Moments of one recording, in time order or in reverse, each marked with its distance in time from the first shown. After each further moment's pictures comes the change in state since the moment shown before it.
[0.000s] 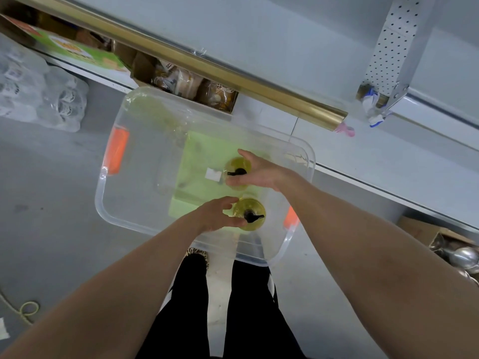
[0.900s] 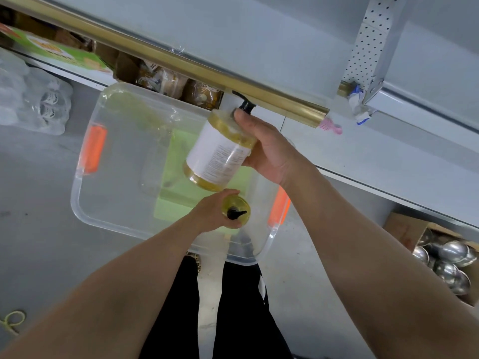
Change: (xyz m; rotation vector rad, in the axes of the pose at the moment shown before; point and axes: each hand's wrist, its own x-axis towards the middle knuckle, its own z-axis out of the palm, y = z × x) left_hand 0.025 0.012 0.026 0.180 0.160 0.226; right_hand -0.072 -0.032 -0.035 0.868 0.052 -0.348
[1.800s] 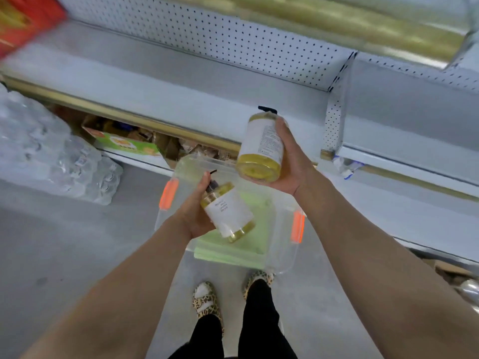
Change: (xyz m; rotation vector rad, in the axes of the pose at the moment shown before) left_hand -0.160 0.054 -0.133 -1.218 -0.059 0.022; right_hand -0.103 -0.076 0.100 0.440 -0.139 -0.089
